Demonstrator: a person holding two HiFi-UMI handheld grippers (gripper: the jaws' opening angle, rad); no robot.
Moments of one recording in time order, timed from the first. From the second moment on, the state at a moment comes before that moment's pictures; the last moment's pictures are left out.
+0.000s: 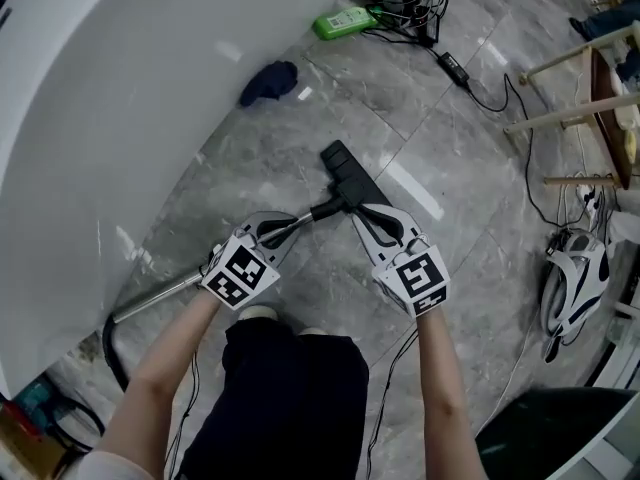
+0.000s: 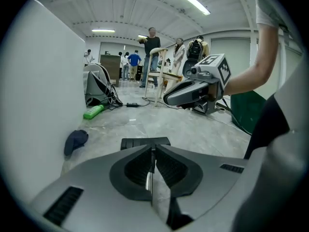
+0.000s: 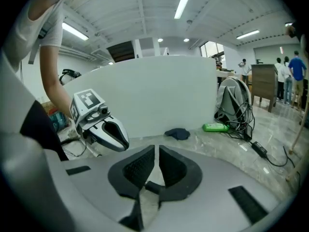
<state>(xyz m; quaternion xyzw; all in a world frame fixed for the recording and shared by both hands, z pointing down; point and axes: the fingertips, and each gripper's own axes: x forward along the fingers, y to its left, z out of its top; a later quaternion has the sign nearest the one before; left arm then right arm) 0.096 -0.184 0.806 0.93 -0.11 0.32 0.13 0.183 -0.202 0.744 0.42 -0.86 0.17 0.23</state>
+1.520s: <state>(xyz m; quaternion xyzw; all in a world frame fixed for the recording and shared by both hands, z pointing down) 0.077 -0.164 1.015 0.84 0.00 0.54 0.09 0.163 -0.200 1.003 0.04 -0.74 -0.18 0.65</state>
